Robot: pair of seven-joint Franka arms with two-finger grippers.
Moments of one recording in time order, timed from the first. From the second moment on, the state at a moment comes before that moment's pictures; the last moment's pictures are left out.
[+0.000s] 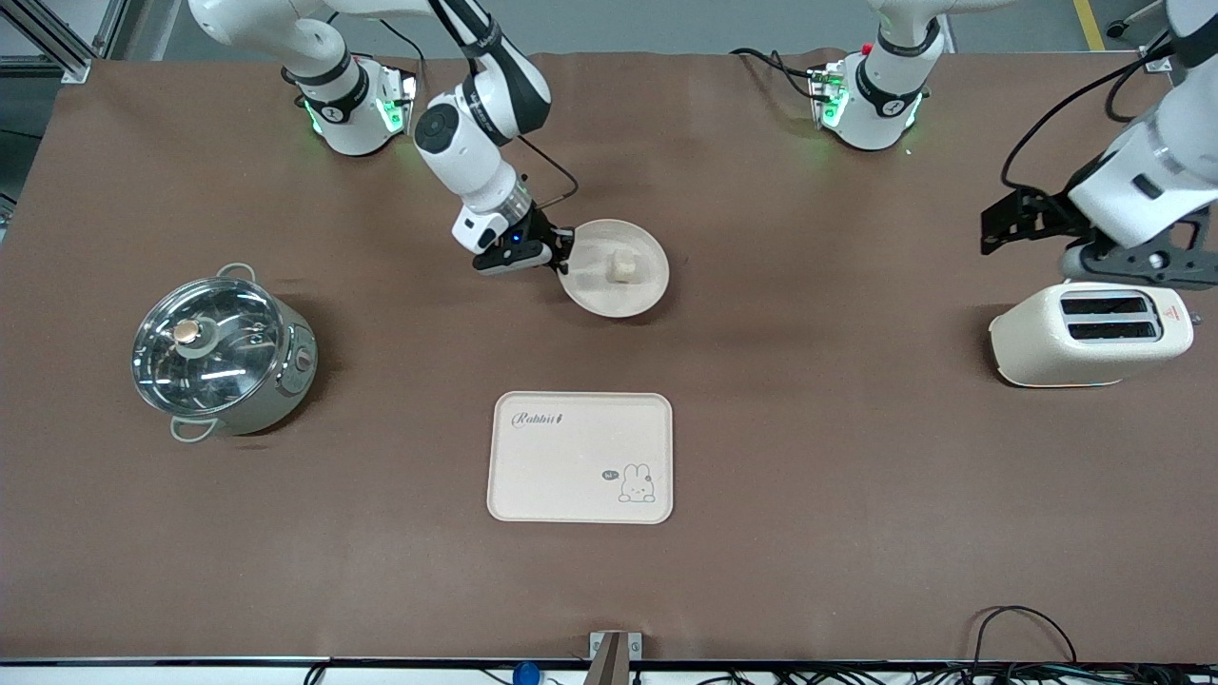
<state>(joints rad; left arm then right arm) 0.03 0.05 -0.20 -1.57 0.00 1.52 -0.06 0.69 0.24 0.18 -2.44 0.70 3.00 0.17</state>
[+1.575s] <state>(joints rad) -0.48 0.52 -0.25 -1.58 0.00 2.08 -0.86 0.62 0.41 0.19 -2.31 0.88 3.16 0.09</state>
